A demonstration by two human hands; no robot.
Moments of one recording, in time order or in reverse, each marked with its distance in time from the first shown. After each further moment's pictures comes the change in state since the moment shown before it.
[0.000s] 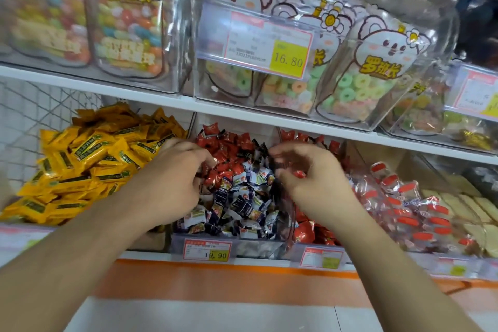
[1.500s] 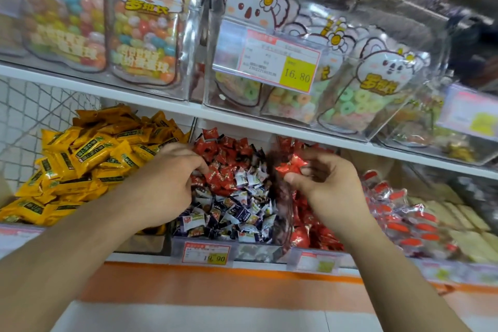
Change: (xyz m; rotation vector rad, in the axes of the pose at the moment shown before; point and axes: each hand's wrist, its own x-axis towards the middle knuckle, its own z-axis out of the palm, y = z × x) left_hand 0.001 -0.017 -0.001 -0.069 -0.022 0.002; right_hand -0.007 0.004 -0.011 0.219 0.143 0.176
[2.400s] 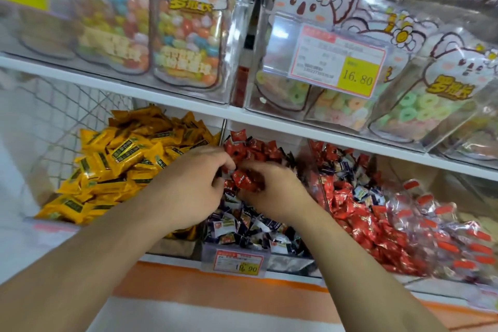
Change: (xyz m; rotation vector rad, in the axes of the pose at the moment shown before) left_hand -0.006 0.003 -0.016 -0.043 0.031 -0.037; right_hand 0.035 -0.005 0.119 -0.572 -0.404 -0.285
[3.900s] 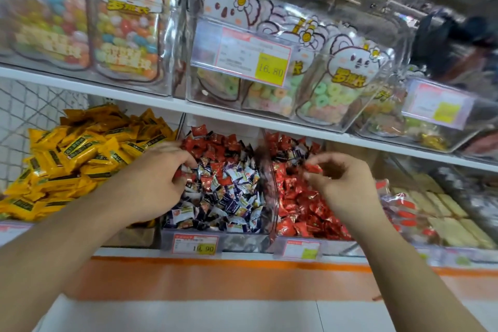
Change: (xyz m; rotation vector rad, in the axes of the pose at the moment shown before) left_hand -0.007 0.013 0.006 0.042 -0.052 -0.004; right_hand -0.114 0.077 -0.098 0.470 0.503 0.383
